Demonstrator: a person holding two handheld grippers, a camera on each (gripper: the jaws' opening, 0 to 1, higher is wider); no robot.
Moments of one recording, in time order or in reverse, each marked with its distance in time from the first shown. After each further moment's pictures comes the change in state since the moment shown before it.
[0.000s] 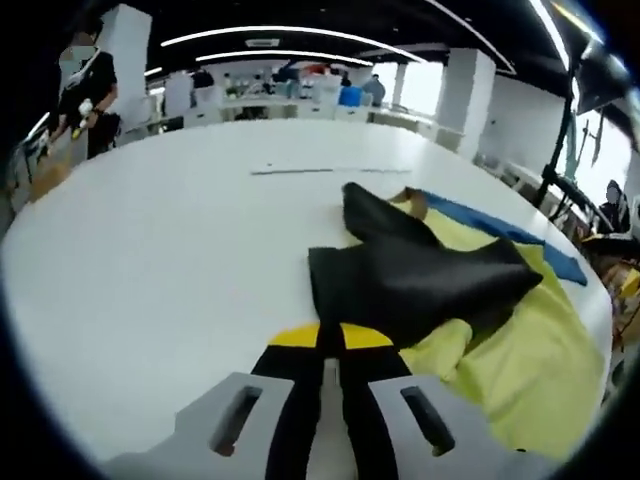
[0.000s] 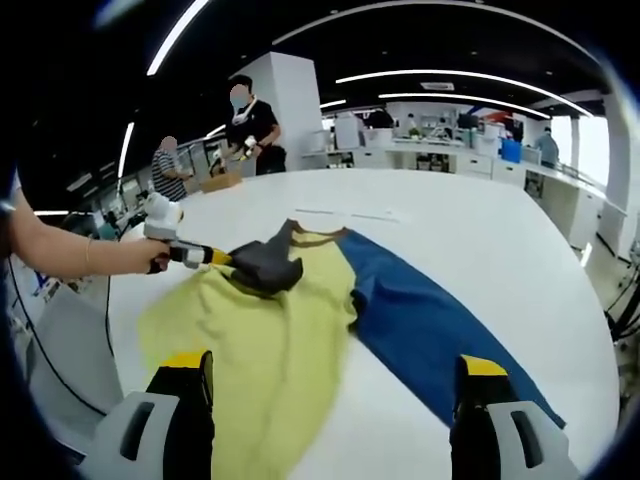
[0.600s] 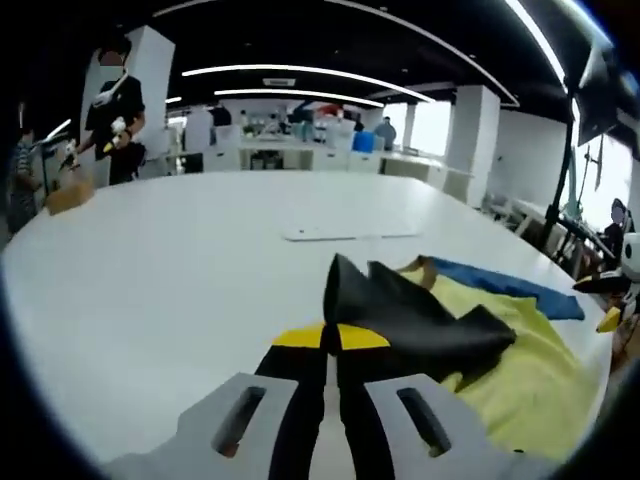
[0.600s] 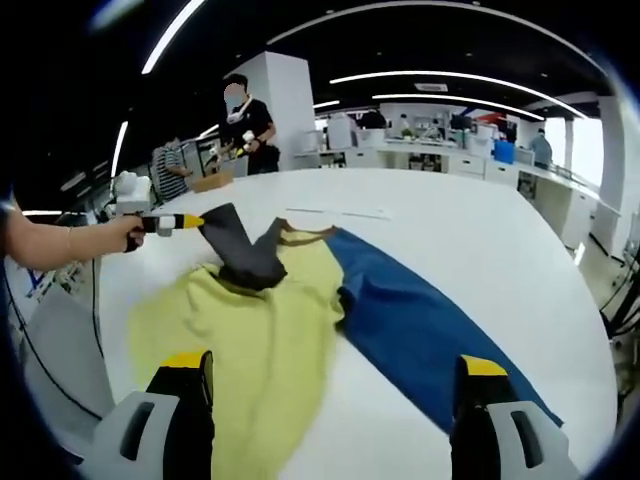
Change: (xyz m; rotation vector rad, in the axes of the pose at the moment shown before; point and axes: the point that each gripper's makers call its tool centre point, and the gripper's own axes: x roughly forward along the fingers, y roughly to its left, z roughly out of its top) left arm -0.062 0.037 0.068 0.025 -0.228 0.075; right arm 0.004 -0.013 -0.003 0.006 -0.008 -0.042
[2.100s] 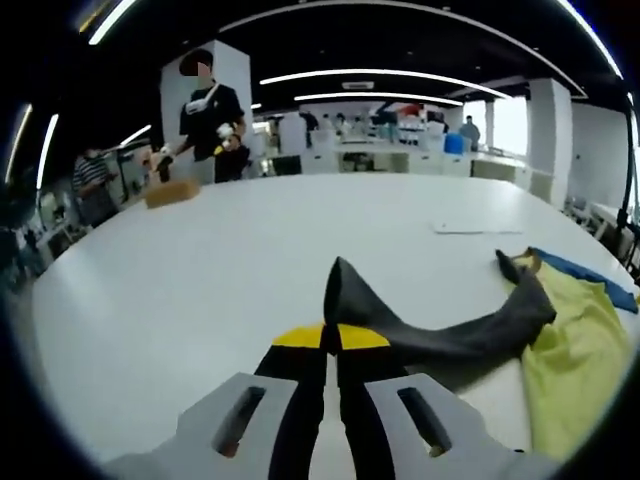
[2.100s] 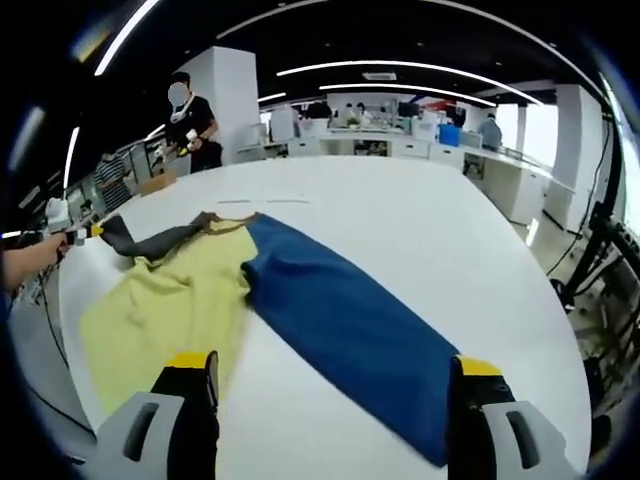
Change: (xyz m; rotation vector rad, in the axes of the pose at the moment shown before) left arm -0.101 0.157 -0.028 -0.011 0.028 0.399; right arm -0.025 -0.064 -0.023 0.084 0.037 -0.207
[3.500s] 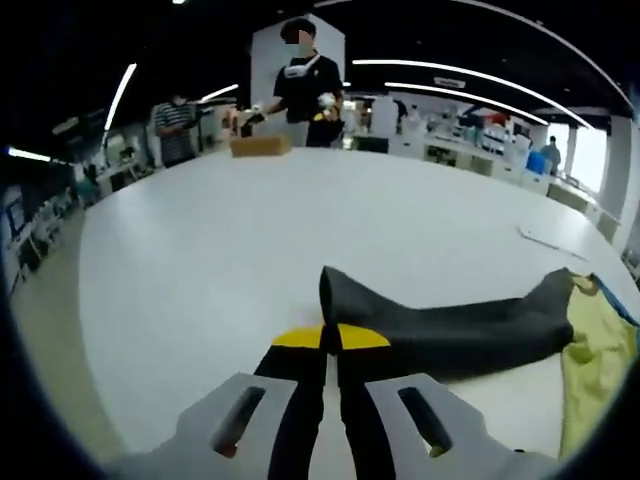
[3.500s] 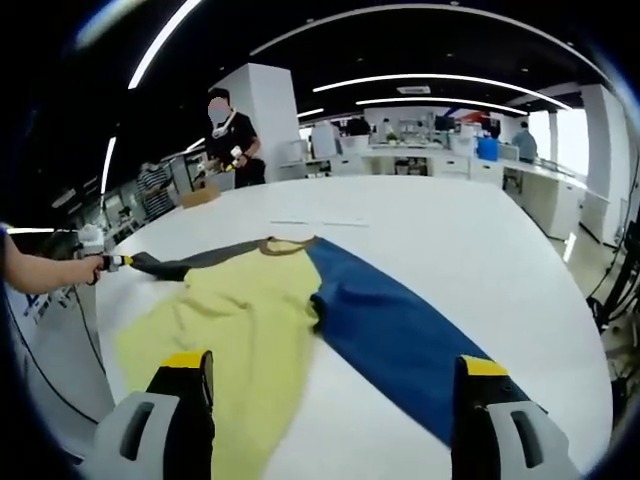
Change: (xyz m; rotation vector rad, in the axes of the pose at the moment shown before) left arm -0.034 0.083 -0.055 -0.157 0.118 0.304; right arm -0.007 0.053 0.025 -0.031 -0.064 0.180
